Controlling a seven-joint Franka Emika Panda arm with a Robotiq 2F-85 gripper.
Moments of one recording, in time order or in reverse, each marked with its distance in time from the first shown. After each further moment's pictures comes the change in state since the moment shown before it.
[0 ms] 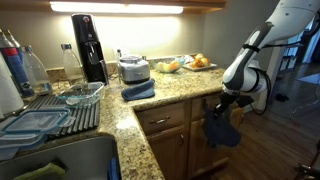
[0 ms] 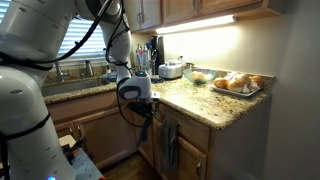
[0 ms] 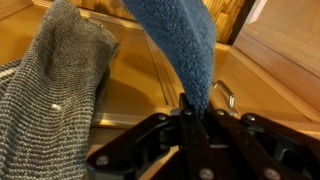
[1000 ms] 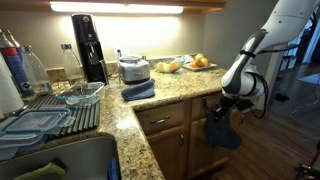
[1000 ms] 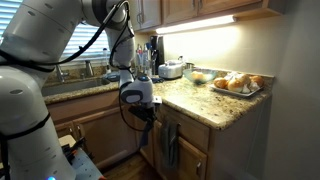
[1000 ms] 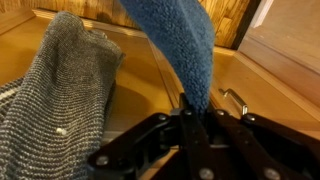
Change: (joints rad) arm 0.001 0.072 -0.023 0.040 0.000 0.000 0.000
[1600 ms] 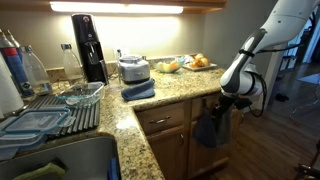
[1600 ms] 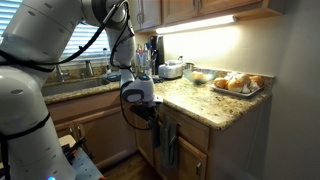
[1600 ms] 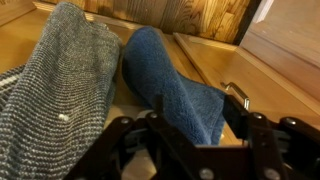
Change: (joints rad) arm 0.006 -0.003 -0.010 0.015 -0.004 0.000 -0.005
